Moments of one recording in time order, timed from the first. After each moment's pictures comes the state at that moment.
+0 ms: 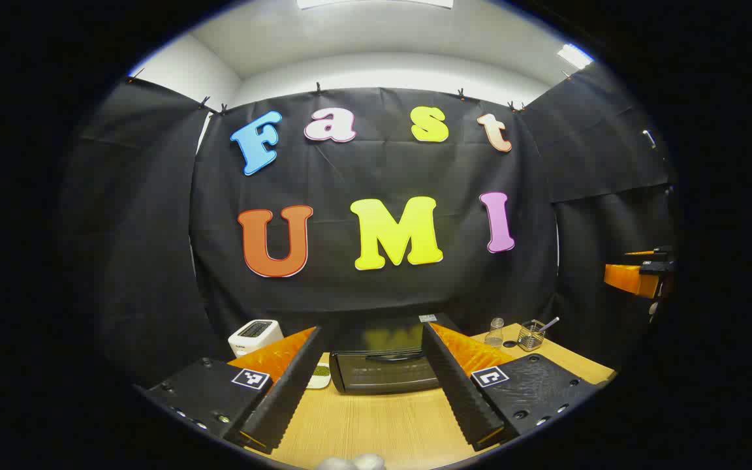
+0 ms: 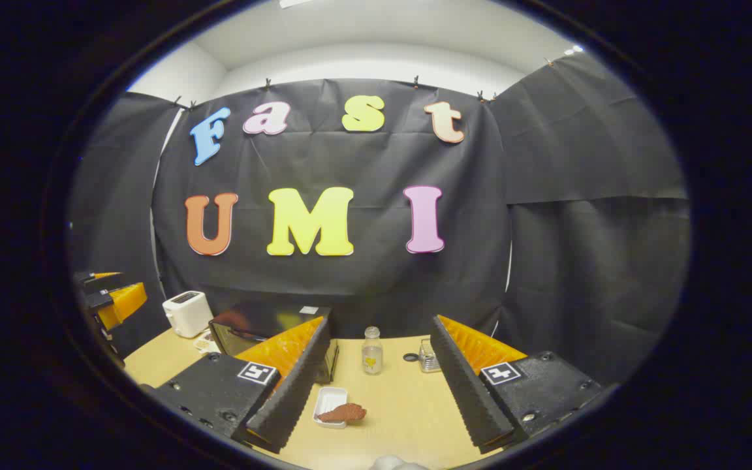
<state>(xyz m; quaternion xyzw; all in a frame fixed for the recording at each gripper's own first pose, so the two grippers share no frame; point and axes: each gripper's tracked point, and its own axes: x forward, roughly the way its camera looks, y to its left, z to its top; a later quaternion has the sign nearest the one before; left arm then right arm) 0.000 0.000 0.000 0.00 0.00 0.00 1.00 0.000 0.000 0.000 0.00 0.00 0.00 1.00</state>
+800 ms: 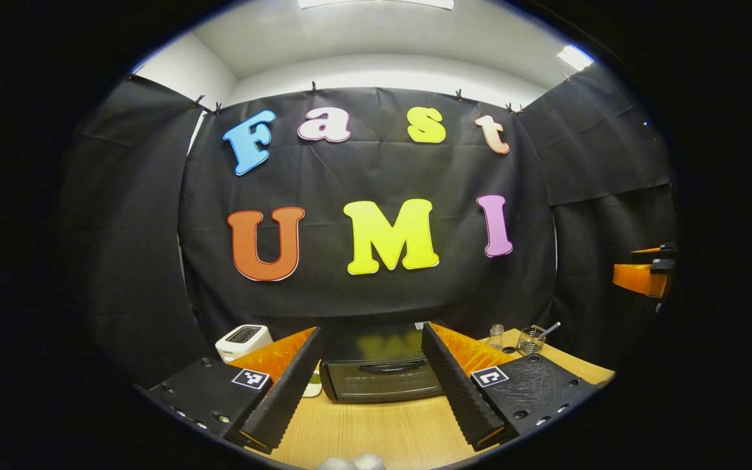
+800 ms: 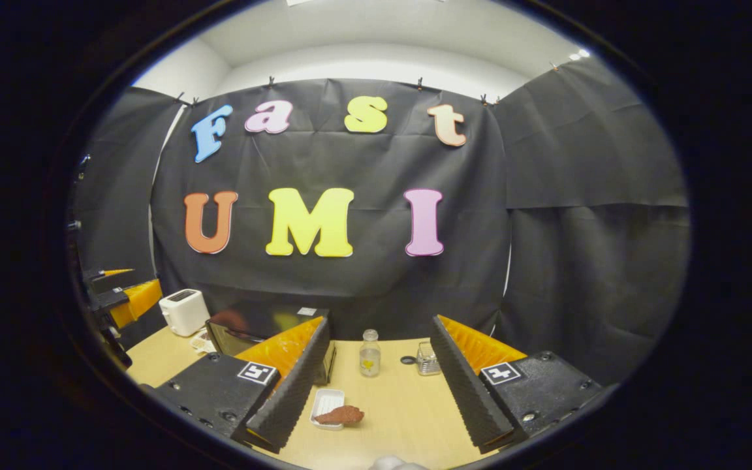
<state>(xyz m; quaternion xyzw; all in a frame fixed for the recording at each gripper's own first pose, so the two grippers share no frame) 0.043 -0.013 -0.003 0.00 -0.01 -0.02 1.00 -0.003 0.002 0.007 -0.01 0.00 0.00 1.00</state>
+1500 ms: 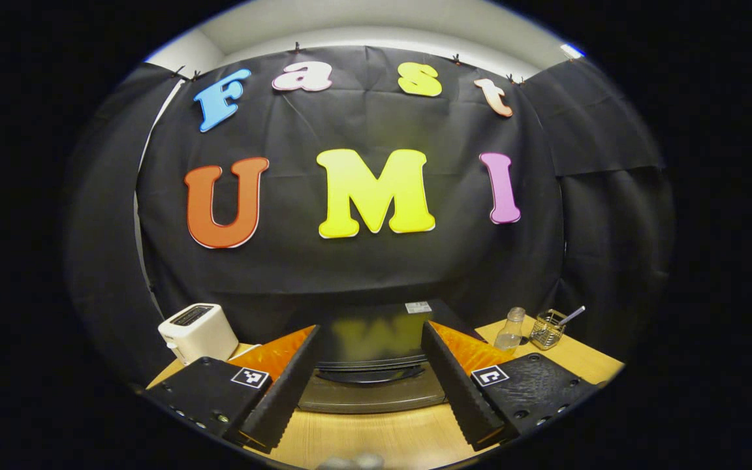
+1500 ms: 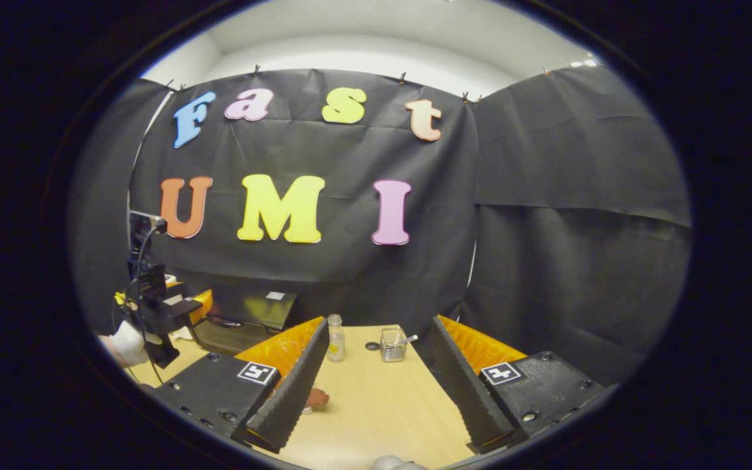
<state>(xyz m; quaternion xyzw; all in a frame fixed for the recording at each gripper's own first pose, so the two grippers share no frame) 0.196 -0.053 -0.111 0.00 0.06 -0.04 1.00 -0.039 -0.045 0.005 -0.02 0.04 -0.08 1.00</state>
